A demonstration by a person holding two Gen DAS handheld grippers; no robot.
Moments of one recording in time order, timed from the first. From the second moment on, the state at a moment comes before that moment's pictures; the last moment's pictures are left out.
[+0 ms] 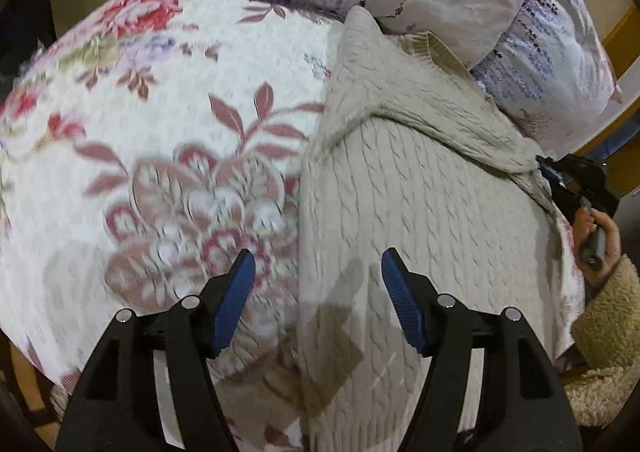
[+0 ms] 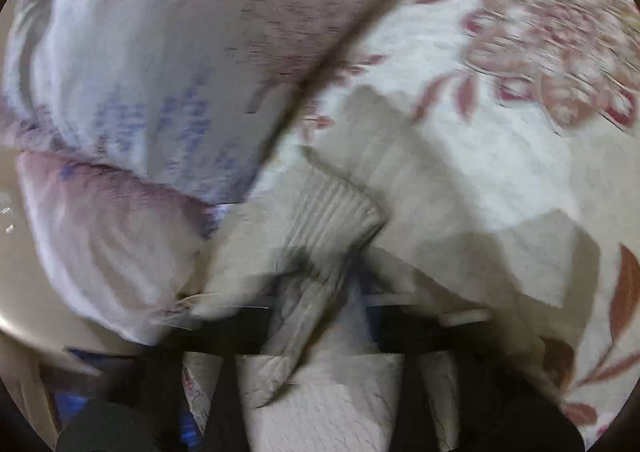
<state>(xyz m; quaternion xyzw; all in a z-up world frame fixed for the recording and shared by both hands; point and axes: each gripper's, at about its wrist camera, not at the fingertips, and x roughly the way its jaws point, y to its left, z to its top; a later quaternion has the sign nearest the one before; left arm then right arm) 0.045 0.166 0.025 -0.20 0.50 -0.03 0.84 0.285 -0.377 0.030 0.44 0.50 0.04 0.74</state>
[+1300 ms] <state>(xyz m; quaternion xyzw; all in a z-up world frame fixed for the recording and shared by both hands) 0.256 0.177 0.075 -0.31 0.42 -0.05 0.85 0.327 -0.380 0.068 0.40 0.48 0.13 0.77</state>
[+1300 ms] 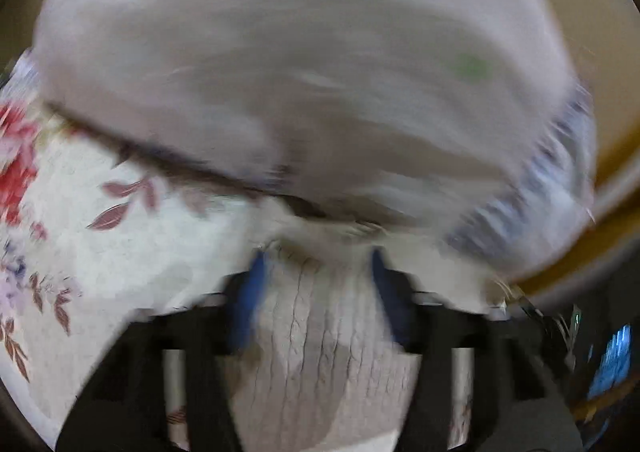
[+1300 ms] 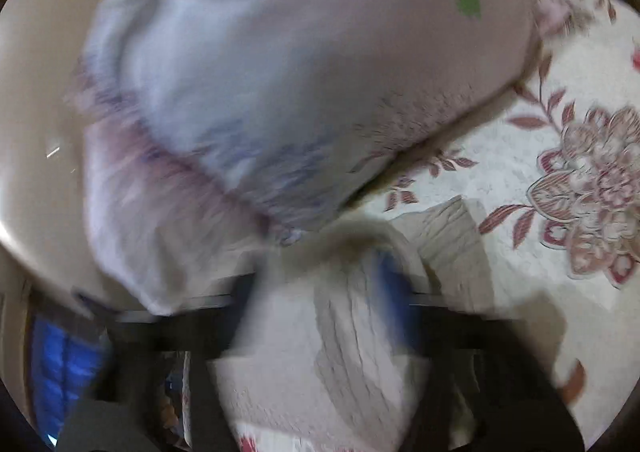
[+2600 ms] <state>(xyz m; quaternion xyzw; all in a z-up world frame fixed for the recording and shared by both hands) 0.293 -0.031 0.048 -0.39 0.48 -0.17 0.77 0.288 -0.440 0.083 0.34 0.56 0.15 0.74</state>
